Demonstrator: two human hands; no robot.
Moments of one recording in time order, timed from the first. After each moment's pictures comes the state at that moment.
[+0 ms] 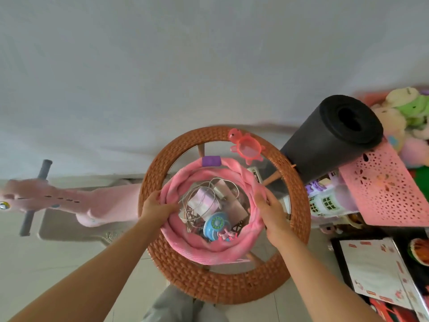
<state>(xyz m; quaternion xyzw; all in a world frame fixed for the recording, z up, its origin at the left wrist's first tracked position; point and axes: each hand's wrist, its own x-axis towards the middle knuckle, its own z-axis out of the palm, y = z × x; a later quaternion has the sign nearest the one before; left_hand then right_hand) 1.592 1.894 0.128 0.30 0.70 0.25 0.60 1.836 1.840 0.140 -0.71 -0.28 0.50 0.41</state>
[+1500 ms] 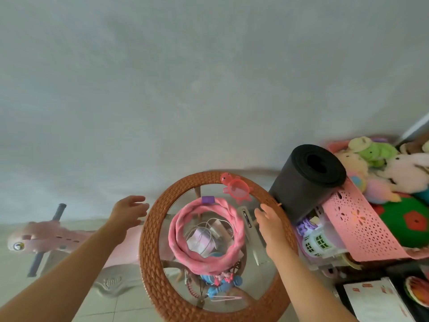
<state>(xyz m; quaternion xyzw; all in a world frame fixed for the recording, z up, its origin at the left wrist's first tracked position) 1.558 1.925 0.246 0.39 0.71 0.27 0.52 1.862 1.855 0.212 -0.77 -0.29 0.42 0.38</state>
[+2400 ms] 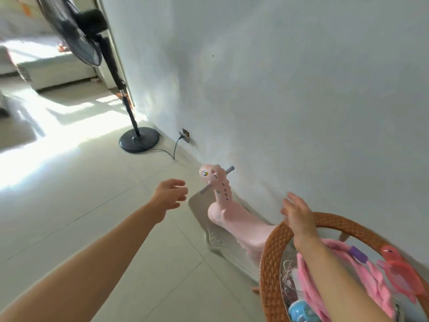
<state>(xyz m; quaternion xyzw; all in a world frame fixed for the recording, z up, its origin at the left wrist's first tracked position) 1.333 1.682 0.293 0.14 0.77 0.49 0.38 1.576 1.840 0.261 -0.55 -0.57 0.54 0.26</state>
